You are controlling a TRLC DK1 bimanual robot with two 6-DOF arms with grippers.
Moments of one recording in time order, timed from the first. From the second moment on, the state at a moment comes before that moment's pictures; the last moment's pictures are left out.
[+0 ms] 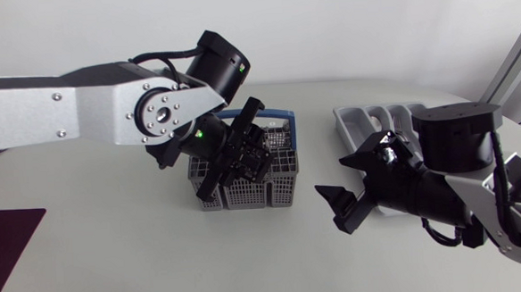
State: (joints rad) left arm -0.72 1.68 1.26 -0.52 0.00 1.57; right arm 0.50 1.08 0.51 -0.01 -0.07 -0.28
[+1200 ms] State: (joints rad) left arm -0.72 1.44 1.18 -0.48 -0.02 1.56; right arm 0.74 0.96 0.50 -0.06 0.13 -0.29
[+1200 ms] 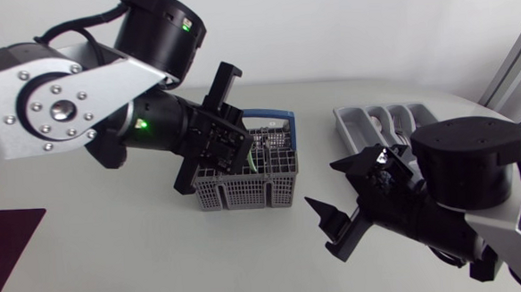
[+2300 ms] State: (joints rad) left arm -0.79 1.60 1.41 -0.61 0.27 0.35; right arm 0.83 0.78 0.42 0.06 0.28 -0.43
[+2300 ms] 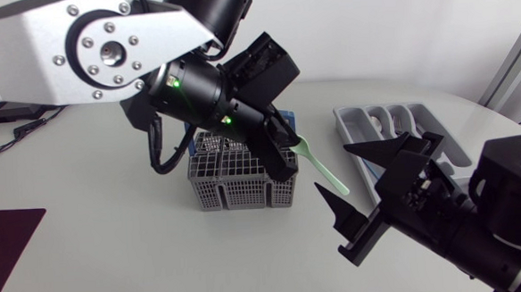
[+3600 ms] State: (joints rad) left arm -0.75 1.65 1.46 -0.69 0.38 0.18; right arm 0.86 0.96 0.40 0.26 0.38 -0.52
